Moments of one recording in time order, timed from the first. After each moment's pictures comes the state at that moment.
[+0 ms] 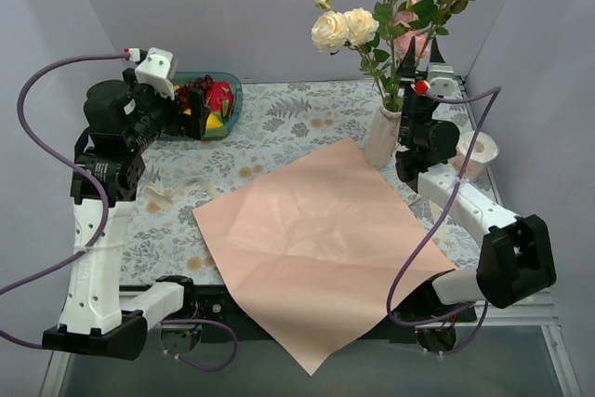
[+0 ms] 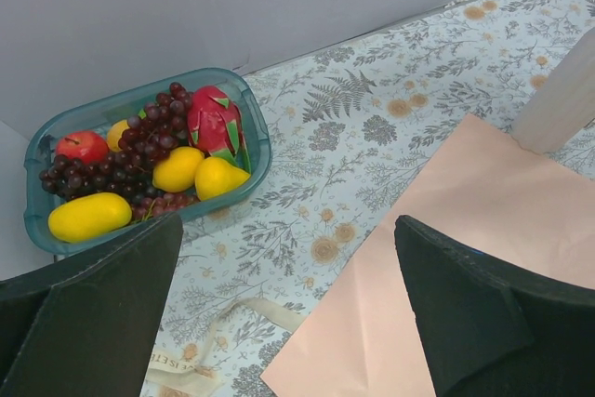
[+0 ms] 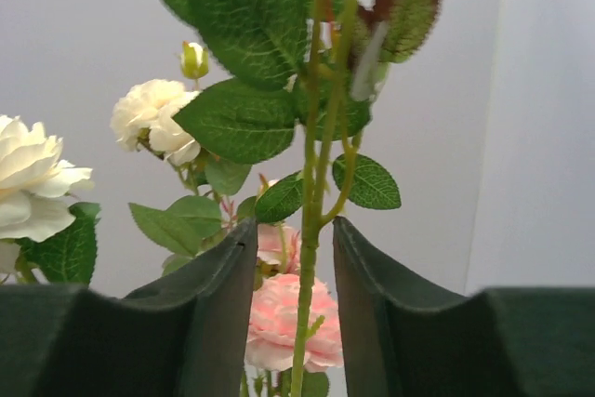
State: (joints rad) left arm -0.11 1.07 1.55 -0.68 0.23 0.12; right arm 0.43 1.38 0.98 1.22 0.37 -0.41
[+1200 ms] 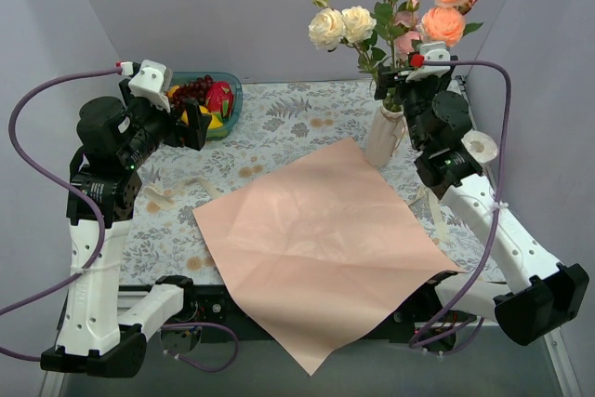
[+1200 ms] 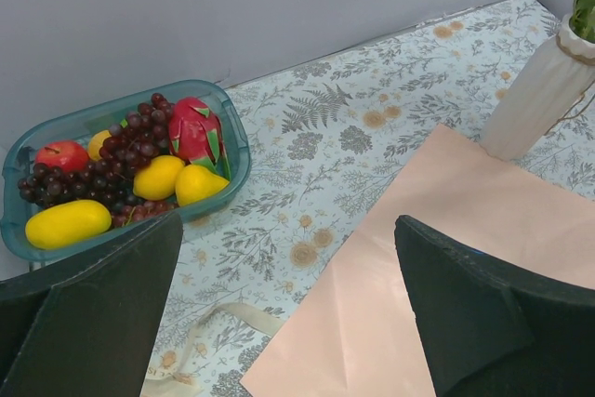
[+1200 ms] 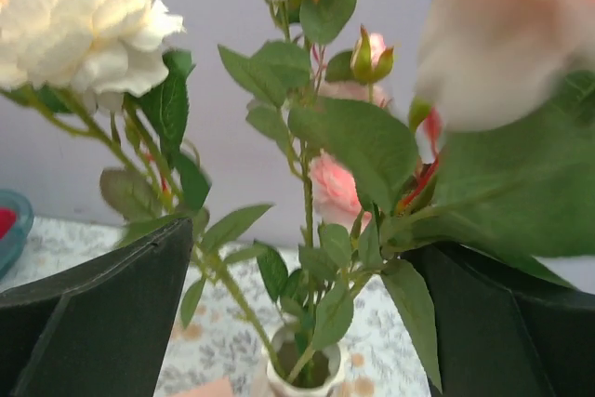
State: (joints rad) left arm -0.11 0.97 1.47 -0.65 0.26 0.07; right arm 0.47 1.18 1.14 0.35 0.32 -0.23
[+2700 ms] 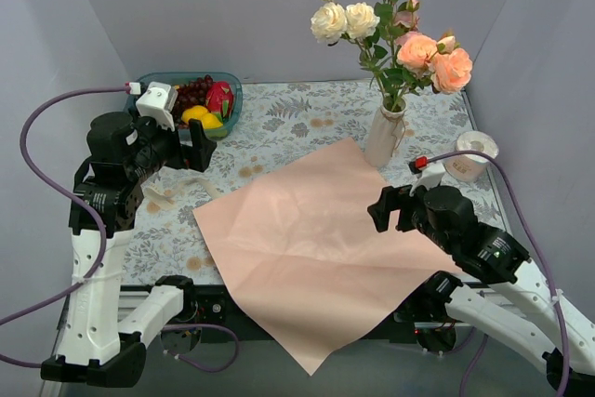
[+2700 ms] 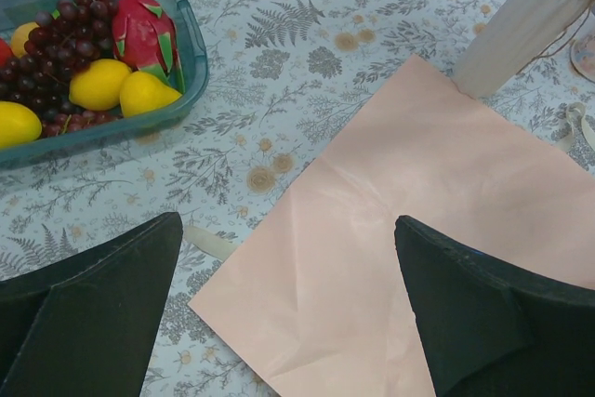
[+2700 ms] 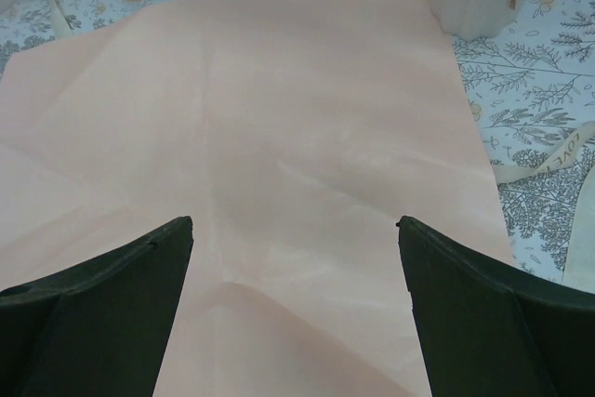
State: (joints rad) left arm -0.11 0.93 1.41 -0.80 0.29 -0.01; right arm 0.82 0.58 0.80 -0.73 0.27 0.38
